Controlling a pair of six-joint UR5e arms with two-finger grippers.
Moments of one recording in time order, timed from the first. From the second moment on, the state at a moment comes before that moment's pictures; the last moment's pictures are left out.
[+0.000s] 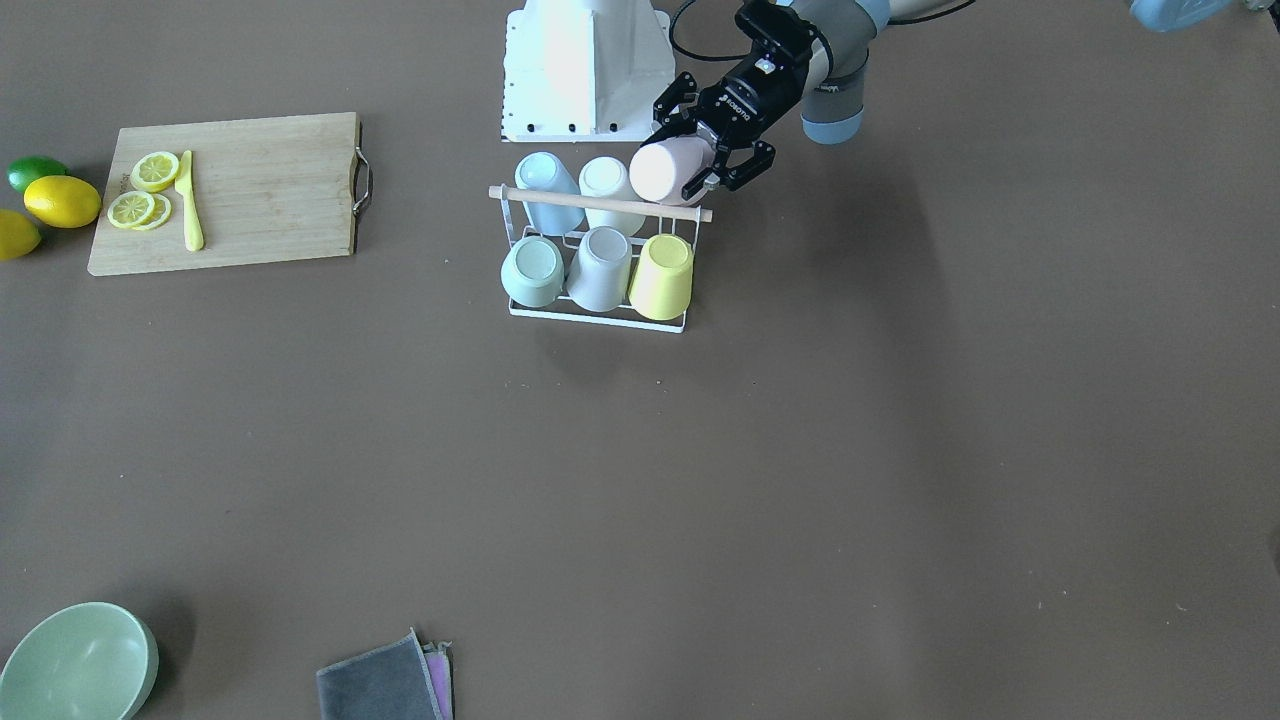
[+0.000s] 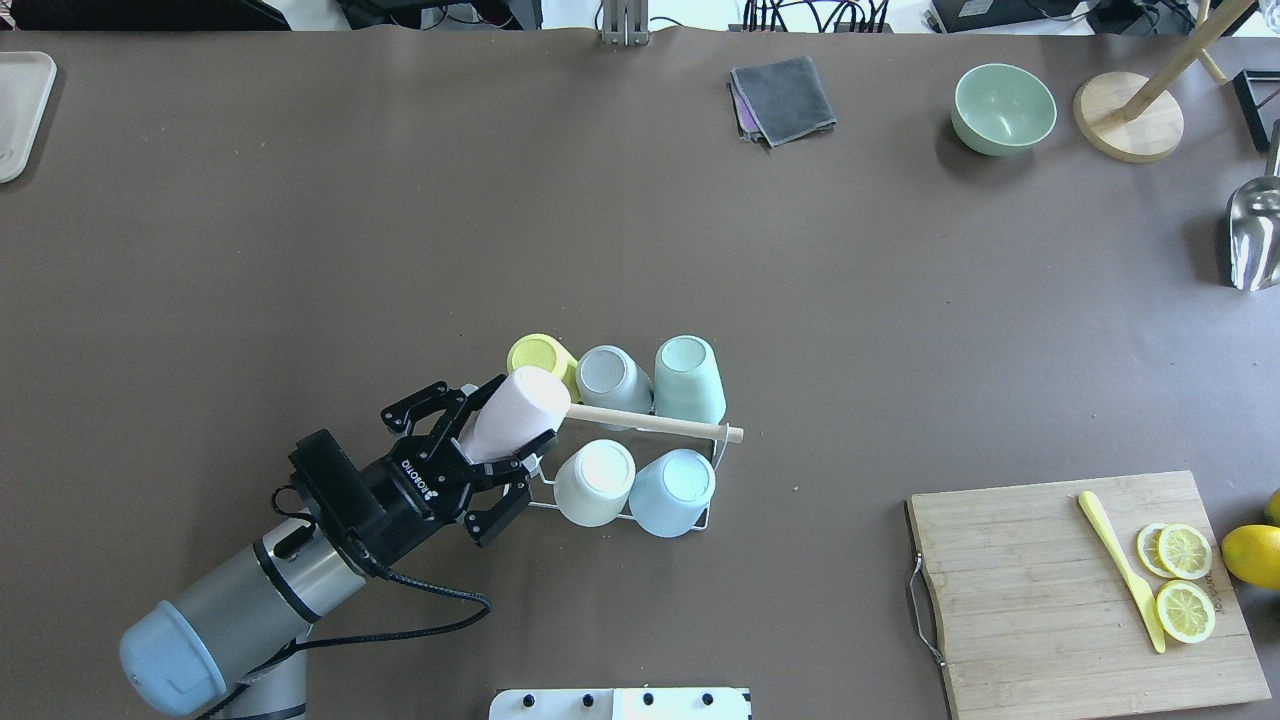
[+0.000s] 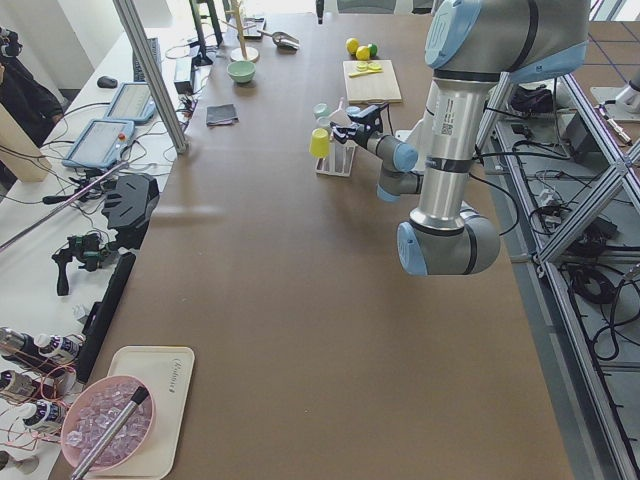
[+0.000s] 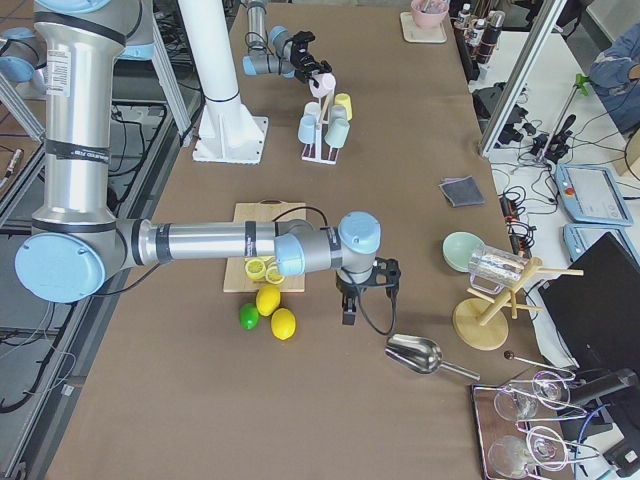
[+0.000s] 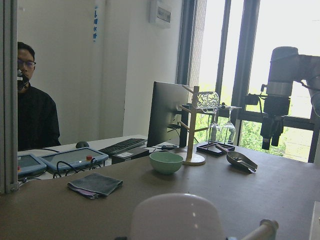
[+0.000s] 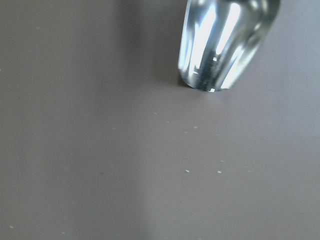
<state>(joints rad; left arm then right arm) -0.15 -1.88 -1.63 -3.32 -0.98 -0.27 1.49 -1.70 1.65 -1.43 2.31 0.11</state>
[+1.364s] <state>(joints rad) -0.17 -1.78 -1.87 -3.18 -0.99 -0.27 1.63 -1.68 1.82 -1.75 2.33 0.04</state>
